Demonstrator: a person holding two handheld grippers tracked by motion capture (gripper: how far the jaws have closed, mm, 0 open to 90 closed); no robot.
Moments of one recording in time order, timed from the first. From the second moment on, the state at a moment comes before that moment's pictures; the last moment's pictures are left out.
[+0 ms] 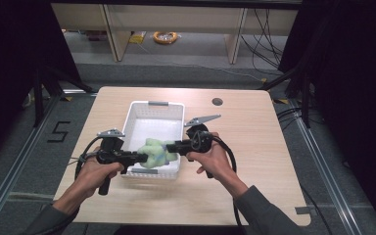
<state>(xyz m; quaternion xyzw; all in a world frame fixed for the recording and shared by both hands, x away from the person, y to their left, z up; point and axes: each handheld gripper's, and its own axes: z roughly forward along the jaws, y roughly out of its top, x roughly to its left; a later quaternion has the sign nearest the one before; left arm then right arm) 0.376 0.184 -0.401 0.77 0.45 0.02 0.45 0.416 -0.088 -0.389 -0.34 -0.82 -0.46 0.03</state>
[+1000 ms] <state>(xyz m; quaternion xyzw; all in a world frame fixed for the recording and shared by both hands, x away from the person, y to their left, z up) 0.428 0.195 -0.443 0.80 0.48 0.00 0.36 0.452 -0.050 -0.442 -0.38 -0.84 -0.38 0.02</state>
